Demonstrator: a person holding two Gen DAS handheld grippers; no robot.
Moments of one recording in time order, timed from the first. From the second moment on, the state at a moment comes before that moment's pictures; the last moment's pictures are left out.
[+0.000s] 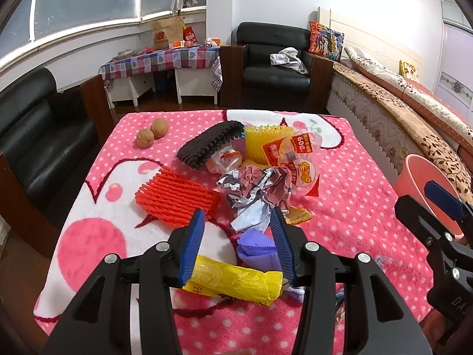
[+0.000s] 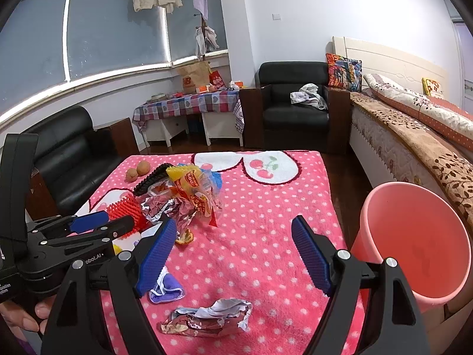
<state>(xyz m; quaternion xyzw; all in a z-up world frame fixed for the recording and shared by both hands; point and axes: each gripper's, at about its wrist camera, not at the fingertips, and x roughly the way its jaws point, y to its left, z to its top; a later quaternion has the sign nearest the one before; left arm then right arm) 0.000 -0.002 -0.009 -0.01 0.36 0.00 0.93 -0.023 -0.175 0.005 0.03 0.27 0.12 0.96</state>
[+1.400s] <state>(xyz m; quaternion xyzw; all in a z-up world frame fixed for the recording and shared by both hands) -0.010 0.005 -0.010 -0.01 0.36 0.00 0.93 -0.024 -0.176 0.000 0.03 0.27 0.11 0.95</state>
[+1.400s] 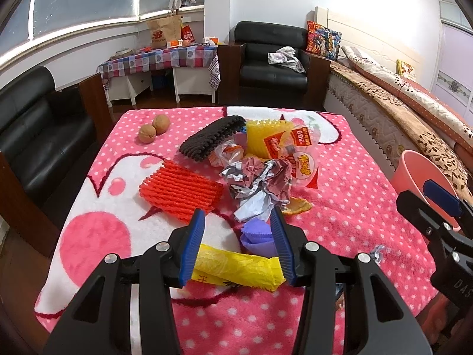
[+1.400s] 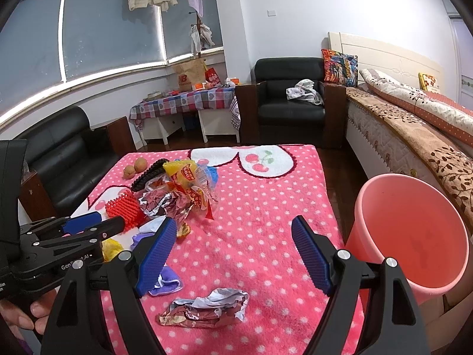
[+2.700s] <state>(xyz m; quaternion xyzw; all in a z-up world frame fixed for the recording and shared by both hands) -0.040 0.035 -0.016 -0.03 0.38 -0.05 0.92 -0.031 -0.163 -0.009 0.01 0.30 0.18 0.94</state>
